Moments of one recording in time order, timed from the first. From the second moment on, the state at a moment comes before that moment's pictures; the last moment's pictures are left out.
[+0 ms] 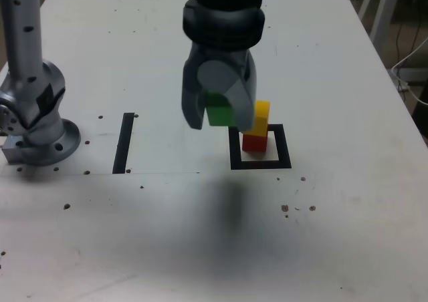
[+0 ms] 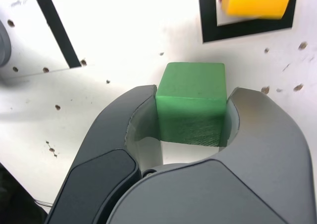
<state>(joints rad) -0.28 1.88 -1.64 1.45 0.00 -0.16</state>
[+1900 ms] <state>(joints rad) -0.13 2.01 -1.73 1.45 0.06 0.12</state>
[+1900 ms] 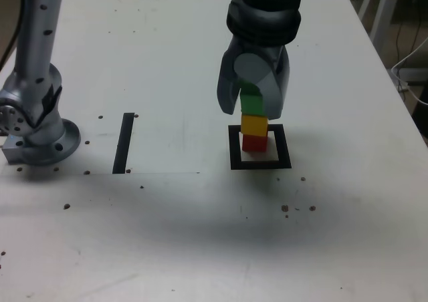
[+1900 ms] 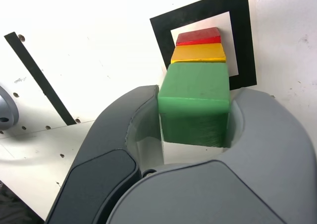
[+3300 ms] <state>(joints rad) -0.09 1.50 -1.11 1.31 0.07 -0.02</state>
